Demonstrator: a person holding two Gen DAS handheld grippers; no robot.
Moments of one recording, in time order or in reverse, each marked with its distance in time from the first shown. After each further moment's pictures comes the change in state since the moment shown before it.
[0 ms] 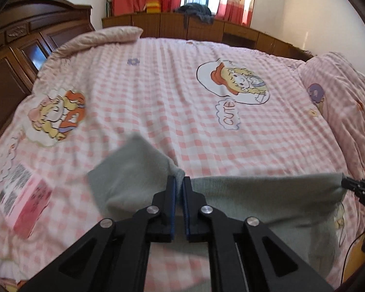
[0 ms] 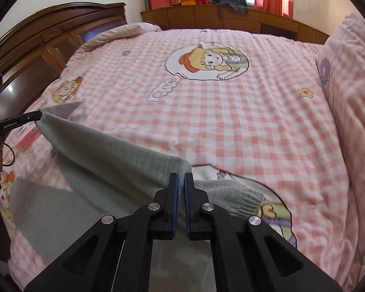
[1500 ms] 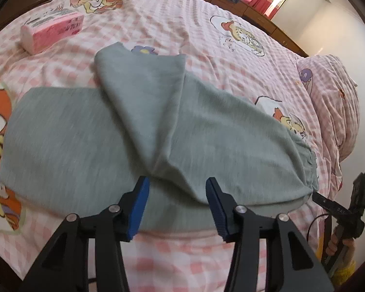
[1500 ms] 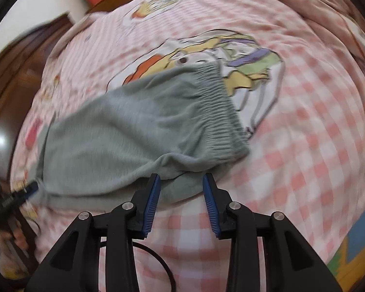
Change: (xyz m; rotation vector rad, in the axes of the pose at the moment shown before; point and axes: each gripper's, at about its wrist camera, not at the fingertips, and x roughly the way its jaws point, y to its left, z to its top) left arm -0.084 0.007 -0.232 -0.291 0.240 -0.133; right arm -0.055 -0.005 -0.204 0.474 0.184 0.007
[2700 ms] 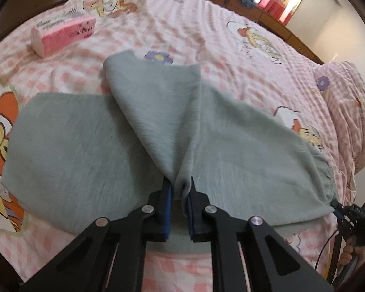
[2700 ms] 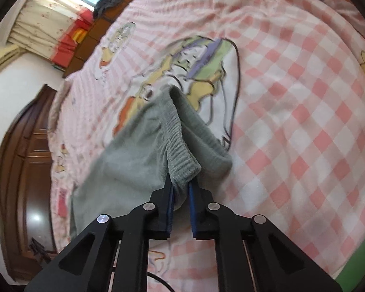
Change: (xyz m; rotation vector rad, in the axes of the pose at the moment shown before) left arm 0.010 -0.002 0.006 -0.032 -0.050 0.092; right arm -0.003 -0.049 0.010 0.391 -0.099 0.165
